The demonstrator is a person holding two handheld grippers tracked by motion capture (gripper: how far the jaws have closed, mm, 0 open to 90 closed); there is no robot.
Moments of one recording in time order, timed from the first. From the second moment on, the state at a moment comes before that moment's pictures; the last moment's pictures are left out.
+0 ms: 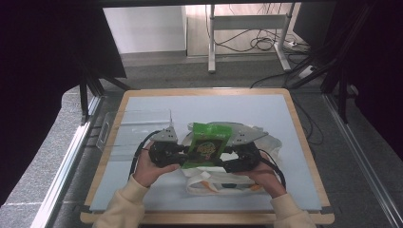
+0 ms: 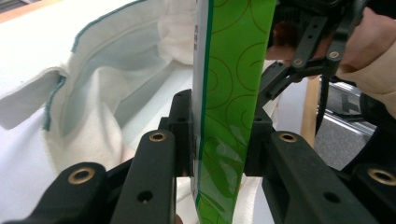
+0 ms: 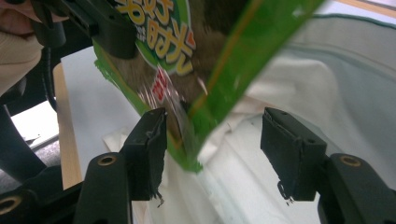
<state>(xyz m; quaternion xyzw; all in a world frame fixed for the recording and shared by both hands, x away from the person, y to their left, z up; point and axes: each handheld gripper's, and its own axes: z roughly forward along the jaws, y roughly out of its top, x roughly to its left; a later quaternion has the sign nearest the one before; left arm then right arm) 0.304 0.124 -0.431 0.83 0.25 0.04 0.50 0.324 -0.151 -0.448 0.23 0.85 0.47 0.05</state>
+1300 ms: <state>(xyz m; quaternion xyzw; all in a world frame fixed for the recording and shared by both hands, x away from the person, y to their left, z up) 0.308 0.125 -0.441 0.82 0.26 0.07 0.50 0.330 -0.159 -0.444 0.18 0.85 0.49 0.01</state>
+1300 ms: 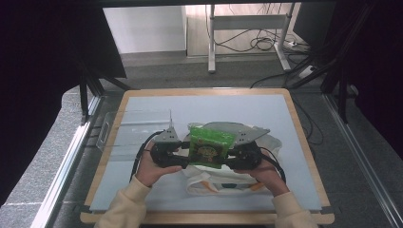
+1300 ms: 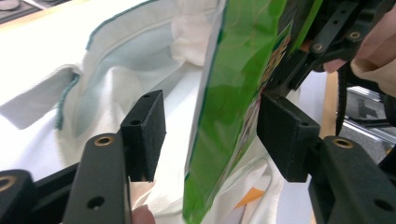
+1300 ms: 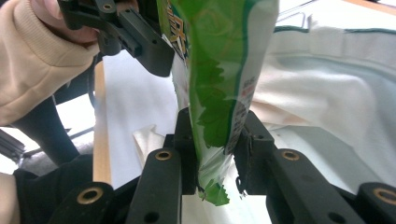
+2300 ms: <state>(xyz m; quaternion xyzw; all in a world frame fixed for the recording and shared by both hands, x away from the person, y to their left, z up) 0.327 0.095 -0.343 0.91 0.14 0.13 0.38 0.334 -0.175 -0.441 0.18 0.89 0.42 0.06</state>
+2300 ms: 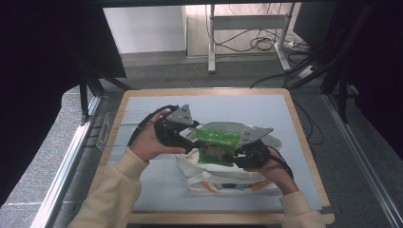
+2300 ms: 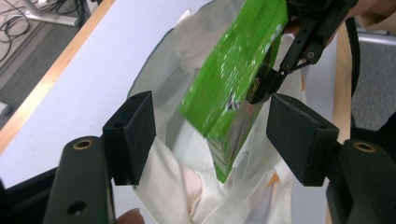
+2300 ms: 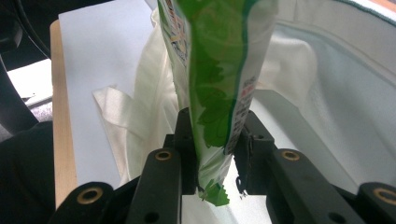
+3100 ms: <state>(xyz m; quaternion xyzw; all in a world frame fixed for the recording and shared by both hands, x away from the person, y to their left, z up) 0.342 0.052 -0.363 0.96 0.05 0.07 0.27 0.330 -0.169 -0.439 0.16 0.89 0.42 0.07</state>
